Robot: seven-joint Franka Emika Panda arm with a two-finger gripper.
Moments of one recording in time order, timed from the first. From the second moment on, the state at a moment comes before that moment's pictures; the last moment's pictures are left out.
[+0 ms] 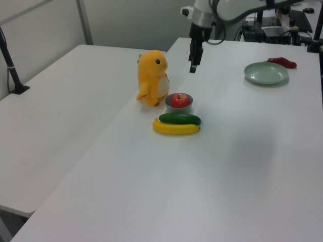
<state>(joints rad) 0.10 0.42 -0.03 -1.43 0.05 2.10 -0.40</state>
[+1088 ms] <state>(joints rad) 0.14 0.61 -0.03 -1.43 0.03 2.32 -0.38</state>
